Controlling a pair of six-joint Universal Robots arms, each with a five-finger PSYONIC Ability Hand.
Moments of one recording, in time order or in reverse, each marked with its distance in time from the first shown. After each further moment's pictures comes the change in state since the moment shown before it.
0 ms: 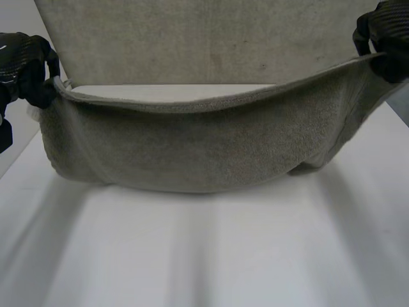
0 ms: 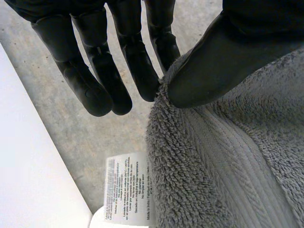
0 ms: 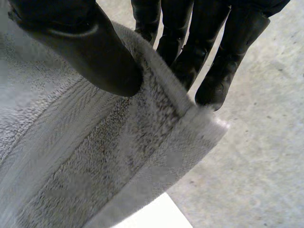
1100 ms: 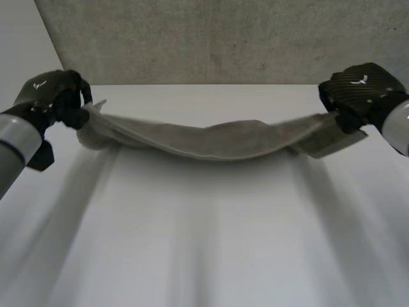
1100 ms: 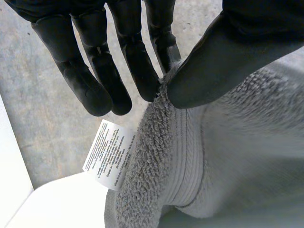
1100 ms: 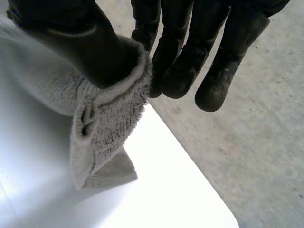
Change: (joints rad) left arm 0.004 -0.158 -0.088 0.157 0.087 -0.181; right arm 0.086 0.116 0.224 -0.206 0.127 -0.093; left_hand 0.001 0.005 0.003 0.006 0.000; right_hand 0.000 0.005 0.000 0.000 0.000
